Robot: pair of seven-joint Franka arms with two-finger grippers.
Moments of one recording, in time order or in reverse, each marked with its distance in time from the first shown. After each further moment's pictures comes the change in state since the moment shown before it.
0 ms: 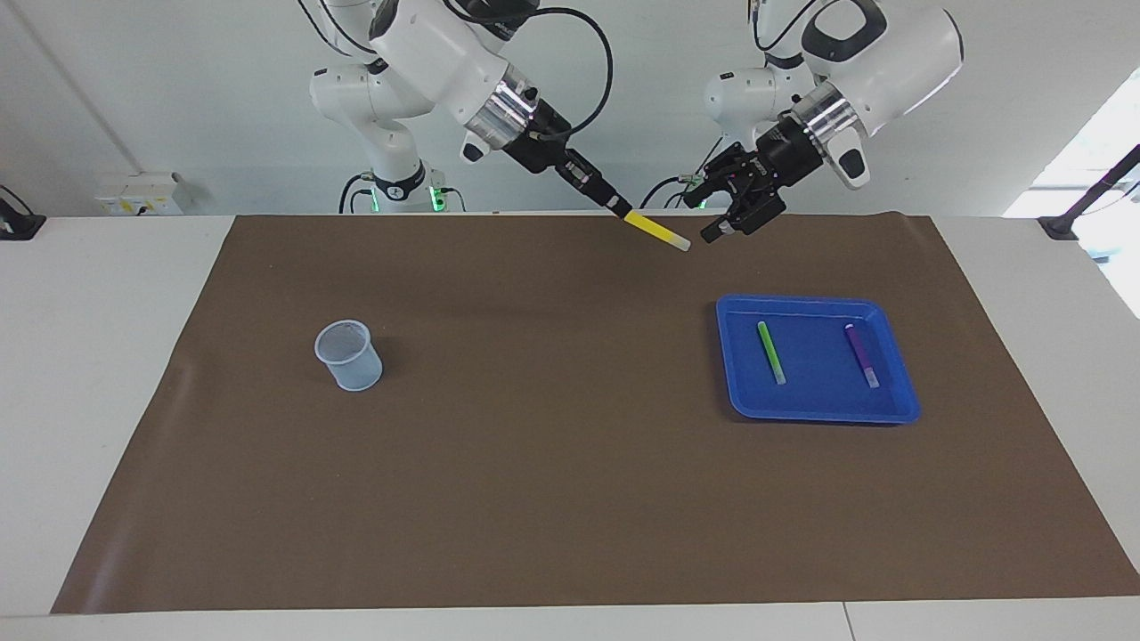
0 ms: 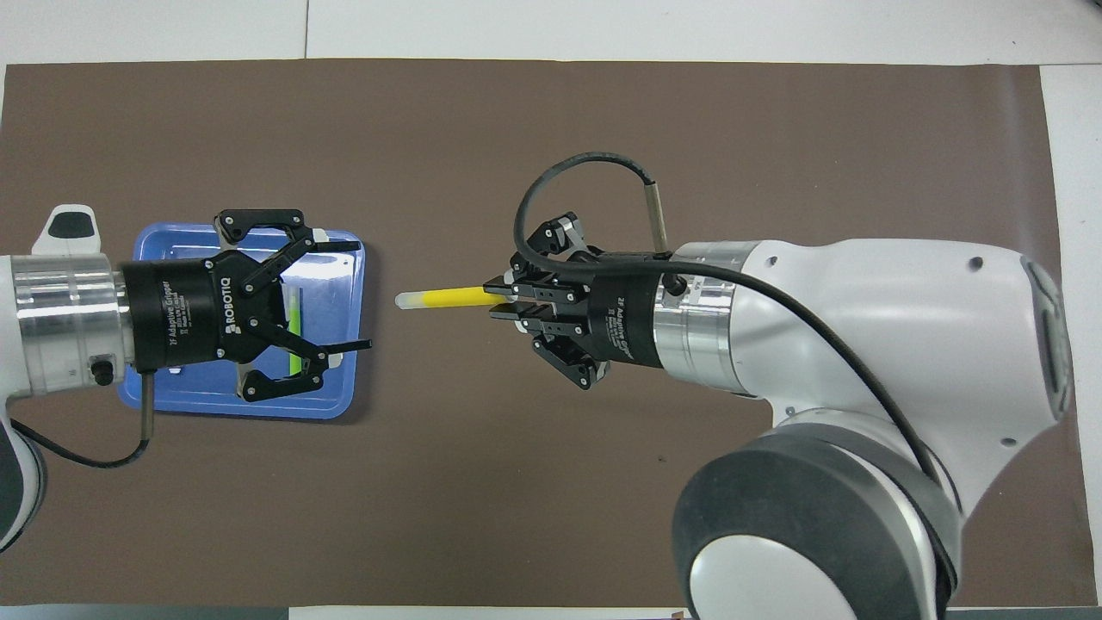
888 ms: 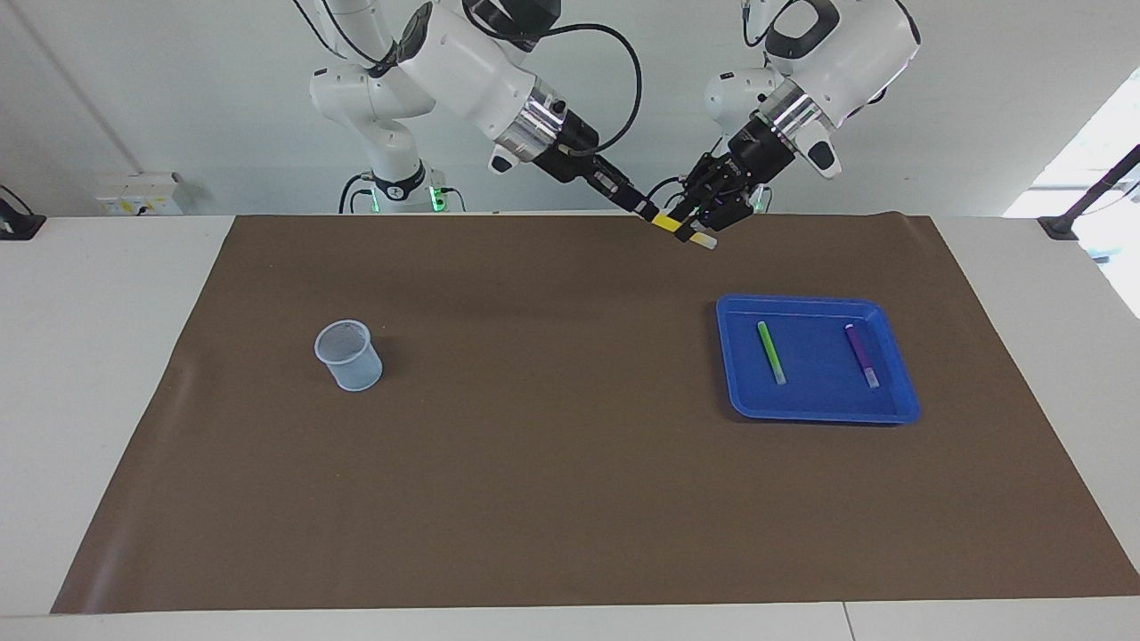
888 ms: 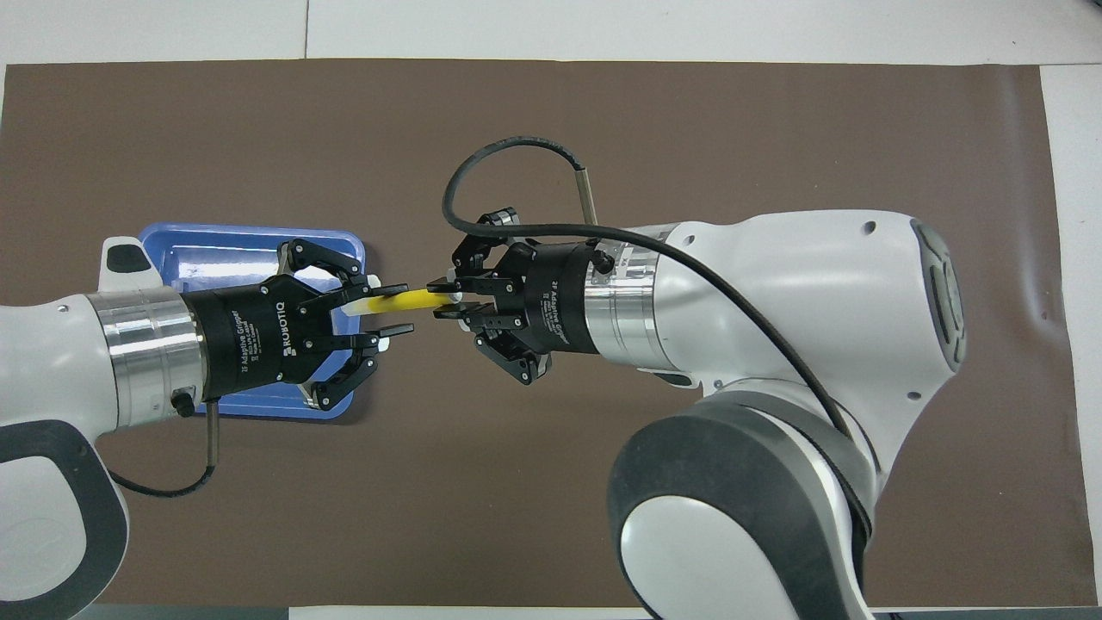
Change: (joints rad) left arm 0.002 -0.025 -0.038 -0.041 0.065 0.087 -0.046; right arm 0.001 0.040 0.044 0.024 -0.002 0.015 0.014
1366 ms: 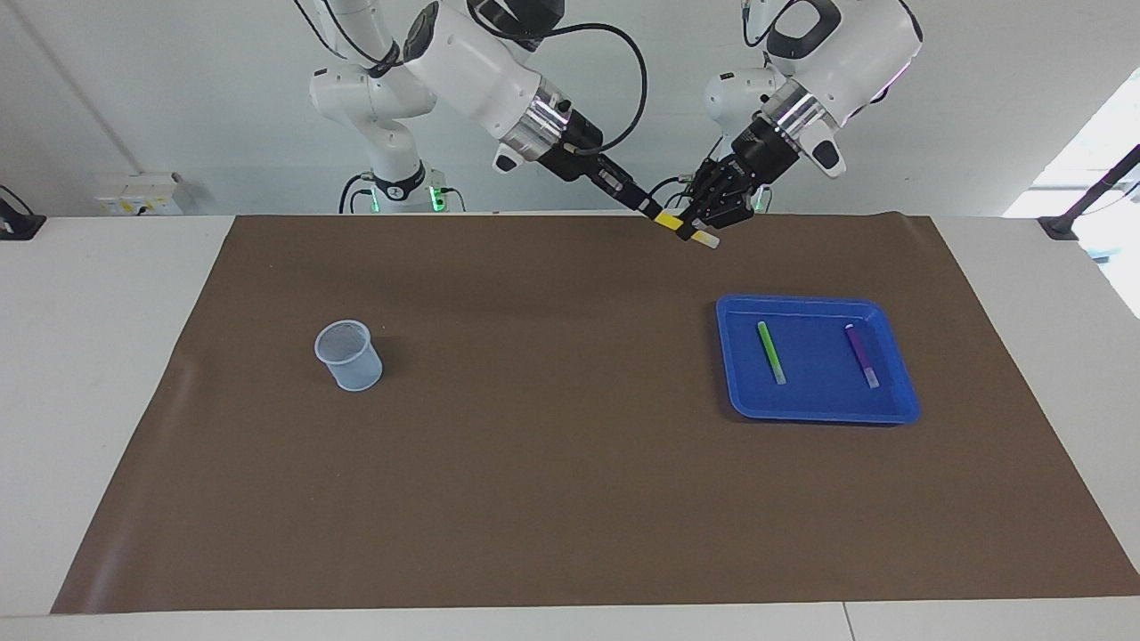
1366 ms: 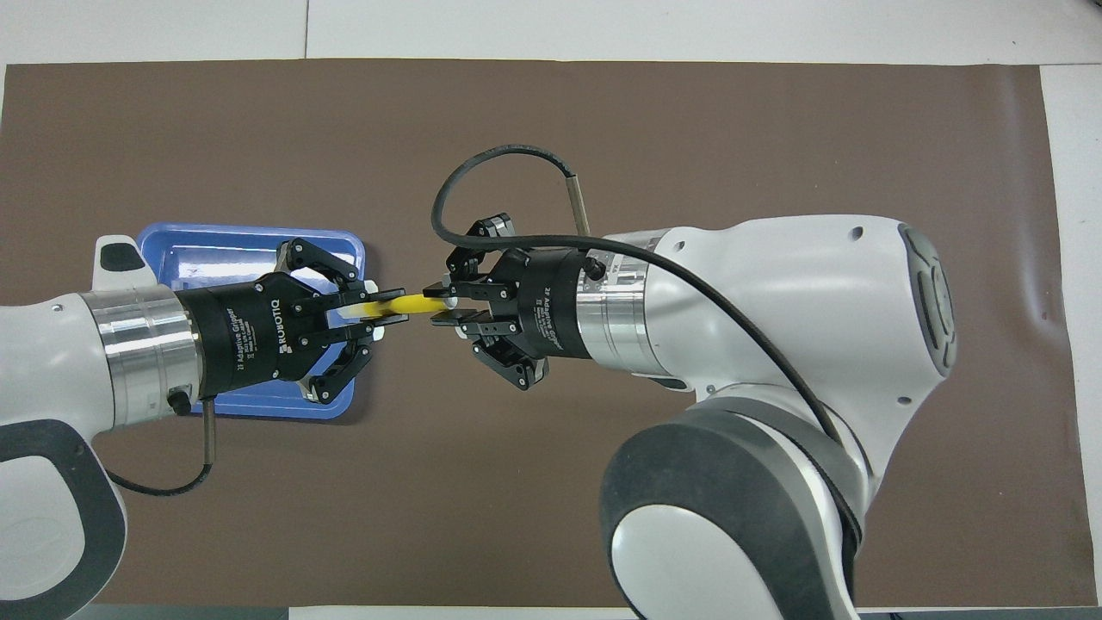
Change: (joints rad) left arm 0.004 -0.001 0.000 -0.002 0.007 0.004 0.000; right arm 0.001 0.001 0.004 0.000 -0.023 0.001 0.000
